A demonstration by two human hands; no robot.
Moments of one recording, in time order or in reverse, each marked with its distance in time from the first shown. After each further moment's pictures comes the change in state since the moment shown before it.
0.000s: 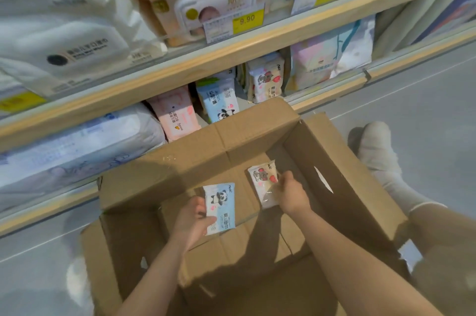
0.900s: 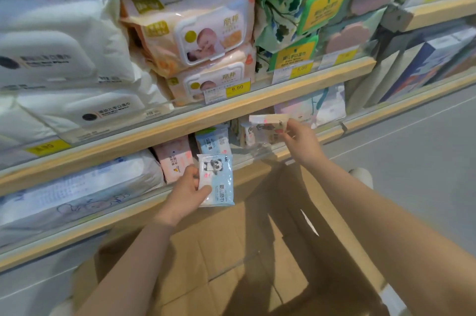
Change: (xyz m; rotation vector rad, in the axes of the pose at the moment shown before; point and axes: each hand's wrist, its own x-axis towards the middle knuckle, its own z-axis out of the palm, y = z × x) left_hand 0.009 0.138 -0.038 0.097 0.053 0.428; right_hand 0.035 -0.101 -0.178 0.181 0.329 -0.558
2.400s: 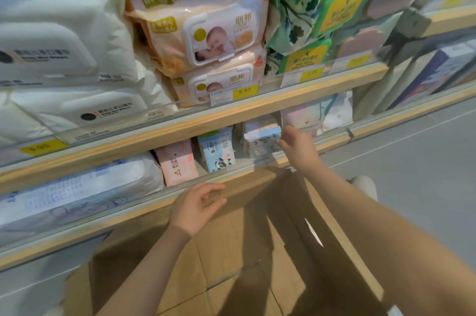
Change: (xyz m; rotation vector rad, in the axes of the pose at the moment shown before) left_hand -0.009 -0.015 0.017 0.231 0.073 0.203; right_hand 0.014 -0.001 0.018 -0.067 -0.026 0.040
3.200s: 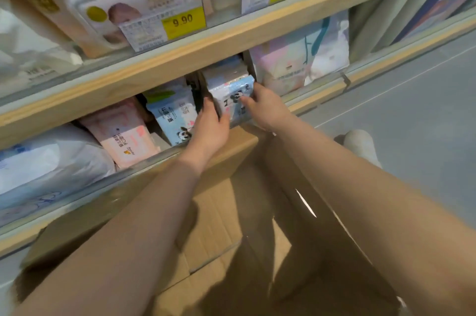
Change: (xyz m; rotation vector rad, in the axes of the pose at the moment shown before) left_hand 0.116 0.078 0.072 0.024 0.021 -0.155; right_hand 0.032 0.022 0.034 0.042 -0.135 0.078
